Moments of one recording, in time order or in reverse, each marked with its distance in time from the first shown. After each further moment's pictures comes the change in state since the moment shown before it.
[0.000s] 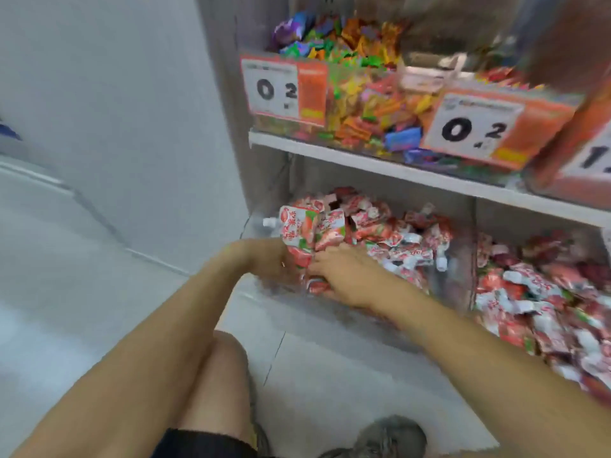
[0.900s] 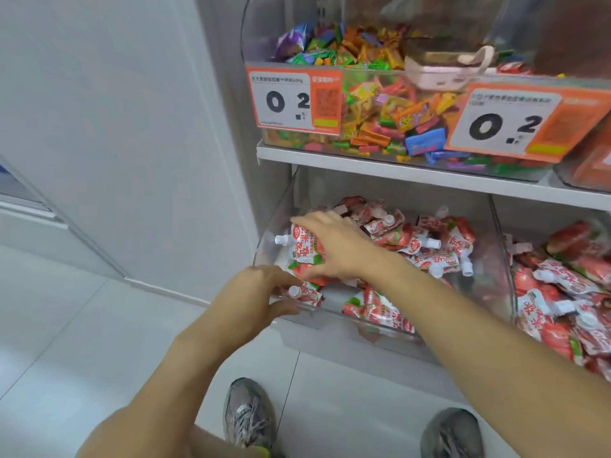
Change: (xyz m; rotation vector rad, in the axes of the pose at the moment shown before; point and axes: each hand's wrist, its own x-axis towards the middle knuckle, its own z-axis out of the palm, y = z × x) left_hand -0.085 -0.006 0.023 -0.248 0.586 0.170; right_hand 0.064 0.007 -0.019 0.227 0.157 0.205
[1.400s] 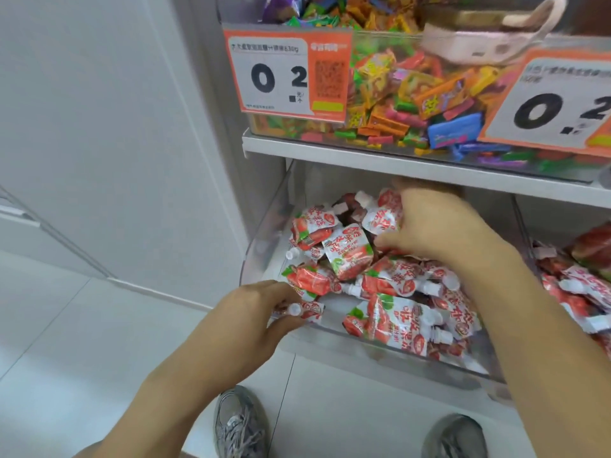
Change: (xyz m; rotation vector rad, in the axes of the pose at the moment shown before) left_hand 0.001 0.000 0.011 -0.034 0.059 0.064; right_hand -0.043 0.027 -0.087 -0.251 0.052 0.471
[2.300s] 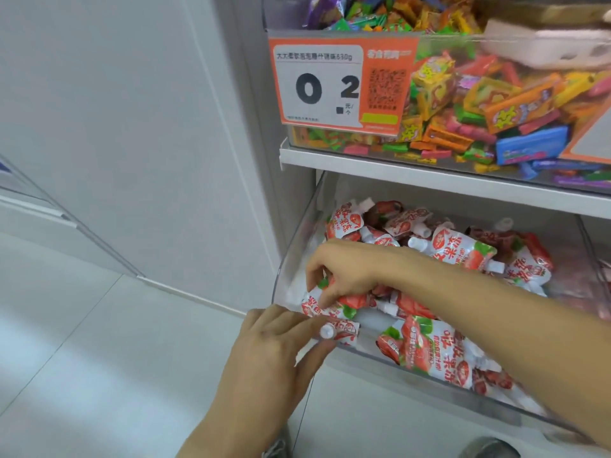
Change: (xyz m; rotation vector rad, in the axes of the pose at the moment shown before) left_hand -0.017 -0.014 0.028 0.126 0.370 0.090; right_hand 0.065 -0.090 0.088 0.218 -0.468 -0.712
